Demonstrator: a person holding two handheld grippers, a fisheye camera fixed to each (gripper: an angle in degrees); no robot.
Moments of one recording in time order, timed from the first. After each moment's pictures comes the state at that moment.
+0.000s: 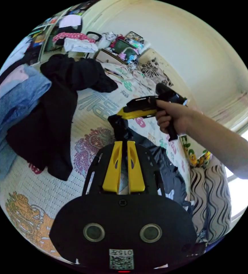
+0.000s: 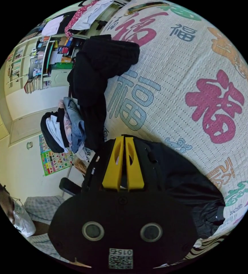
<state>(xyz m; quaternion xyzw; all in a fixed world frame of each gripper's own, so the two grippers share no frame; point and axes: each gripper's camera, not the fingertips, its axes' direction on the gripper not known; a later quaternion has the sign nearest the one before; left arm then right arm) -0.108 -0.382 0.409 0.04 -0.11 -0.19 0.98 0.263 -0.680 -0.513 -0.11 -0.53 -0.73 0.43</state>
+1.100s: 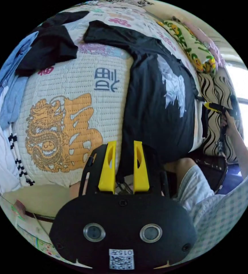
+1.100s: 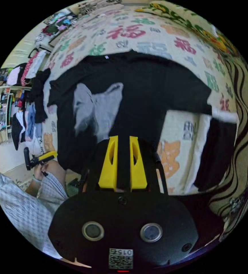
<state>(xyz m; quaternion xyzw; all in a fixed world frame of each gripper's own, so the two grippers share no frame) -0.064 -0.245 0.372 -0.40 -0.09 -0.03 0.91 0.541 -0.677 -0.011 -0.06 -0.52 -0.46 0.72</state>
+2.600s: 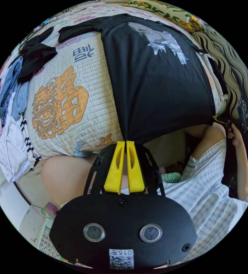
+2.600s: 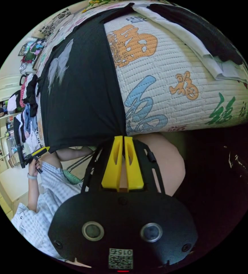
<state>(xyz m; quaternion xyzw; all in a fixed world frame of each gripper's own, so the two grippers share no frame) 0.164 -0.175 0.477 -0.45 -0.19 0.12 0.86 0.693 -0.549 0.480 -0.16 -0.59 -0.34 0.71</state>
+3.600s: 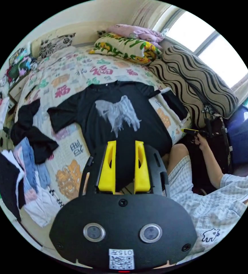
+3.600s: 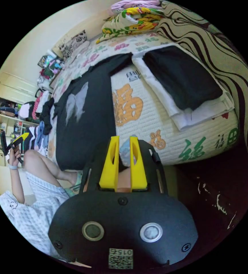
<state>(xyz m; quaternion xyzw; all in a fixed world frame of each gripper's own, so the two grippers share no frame) 0.429 -0.329 0.556 -0.29 -0.06 0.25 0.92 0.807 -0.669 0.593 0.00 -0.67 -0.24 0.70</state>
